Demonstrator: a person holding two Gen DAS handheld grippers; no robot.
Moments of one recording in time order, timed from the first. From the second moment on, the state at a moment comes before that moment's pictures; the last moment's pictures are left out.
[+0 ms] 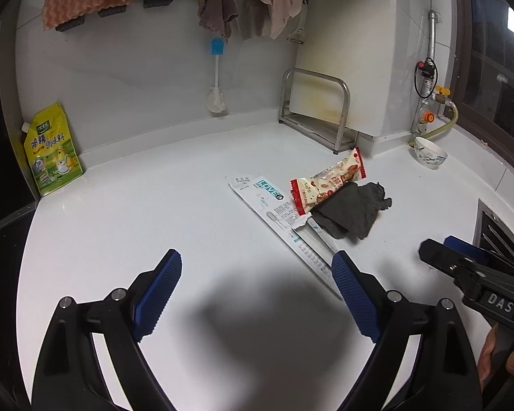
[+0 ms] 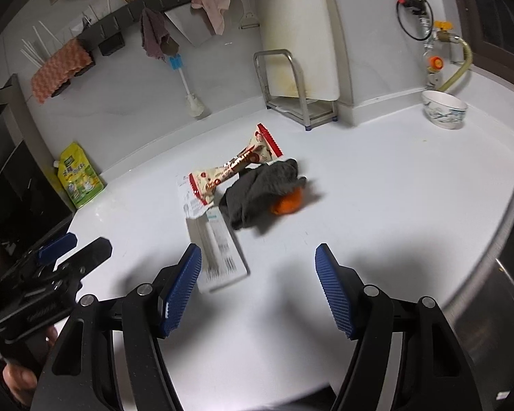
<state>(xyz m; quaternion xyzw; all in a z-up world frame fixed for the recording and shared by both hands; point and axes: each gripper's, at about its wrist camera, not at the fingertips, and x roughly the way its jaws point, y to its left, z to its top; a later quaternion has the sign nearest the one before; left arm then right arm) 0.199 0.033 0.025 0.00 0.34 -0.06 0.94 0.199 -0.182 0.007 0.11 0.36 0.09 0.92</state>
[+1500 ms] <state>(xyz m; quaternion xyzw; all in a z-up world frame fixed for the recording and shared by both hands) 0.227 0.035 0.002 -0.01 0.36 -0.06 0.93 0.269 -0.161 -0.008 0.09 0.39 0.07 0.91</state>
